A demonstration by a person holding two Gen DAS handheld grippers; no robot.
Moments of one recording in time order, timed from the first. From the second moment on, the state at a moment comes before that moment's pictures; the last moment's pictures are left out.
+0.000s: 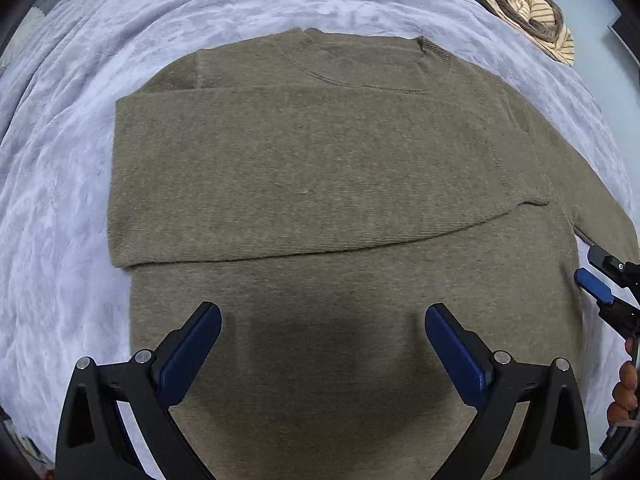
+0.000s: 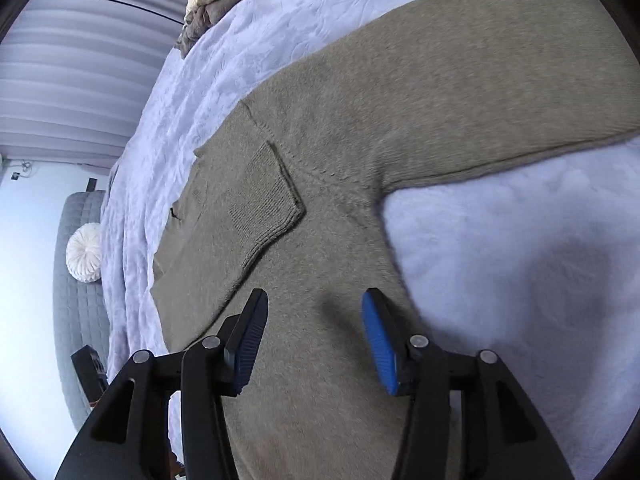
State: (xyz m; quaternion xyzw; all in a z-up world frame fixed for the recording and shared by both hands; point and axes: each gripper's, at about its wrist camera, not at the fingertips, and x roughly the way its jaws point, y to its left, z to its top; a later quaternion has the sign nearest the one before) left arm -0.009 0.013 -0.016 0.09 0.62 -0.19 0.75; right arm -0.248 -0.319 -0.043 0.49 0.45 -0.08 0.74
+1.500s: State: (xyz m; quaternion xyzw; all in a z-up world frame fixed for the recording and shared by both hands) left arm 0.012 0.042 -0.003 0.02 0.60 -0.14 0.79; right arm -0.098 -0.279 0.044 0.36 0.37 0.09 0.85
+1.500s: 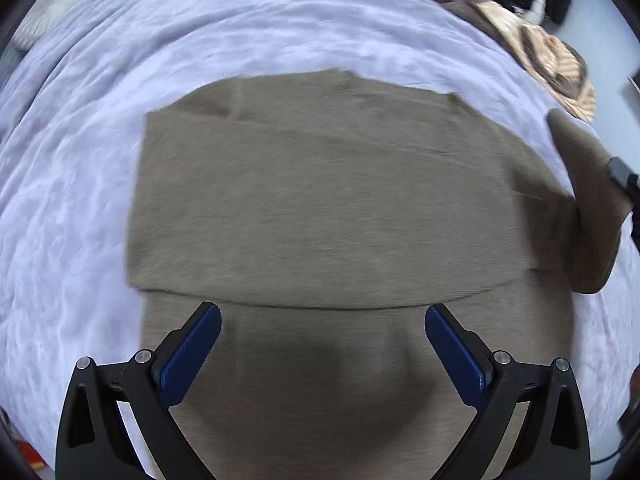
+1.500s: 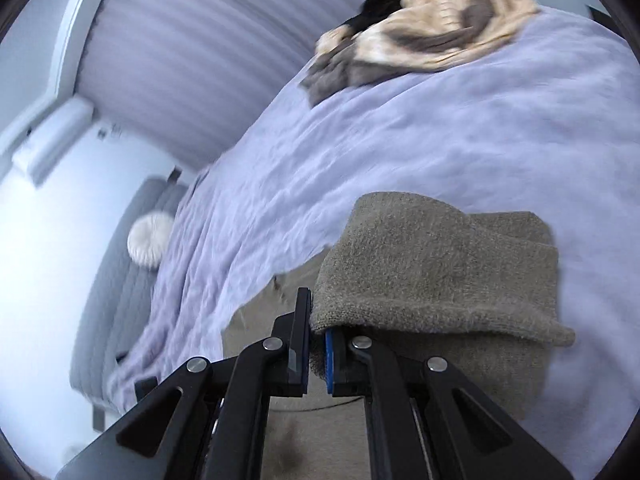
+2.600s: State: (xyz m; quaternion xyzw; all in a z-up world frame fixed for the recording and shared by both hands) left arm 0.008 0.184 -0.006 -0.07 0.59 -0.11 0.80; right arm -0.026 -0.021 -0.018 0.01 0.56 0.15 0.82
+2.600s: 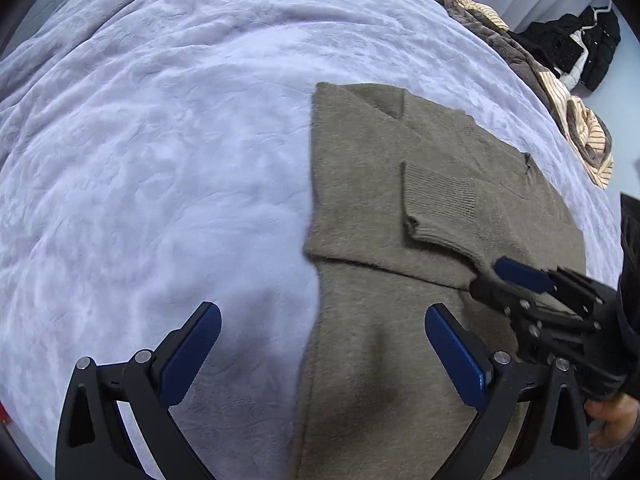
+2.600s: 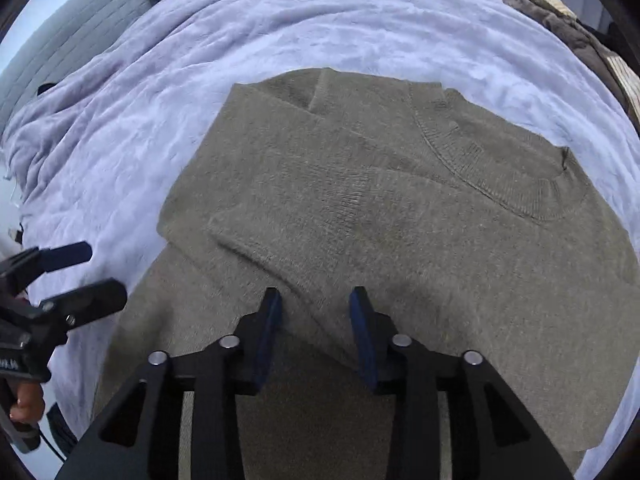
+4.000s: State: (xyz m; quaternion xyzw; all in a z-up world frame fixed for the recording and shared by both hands) left arm 0.039 0.123 0.015 -0.02 0.57 -0.14 0.81; right arm -0.169 -0.305 -0.017 0.35 0.47 -0.10 0.80
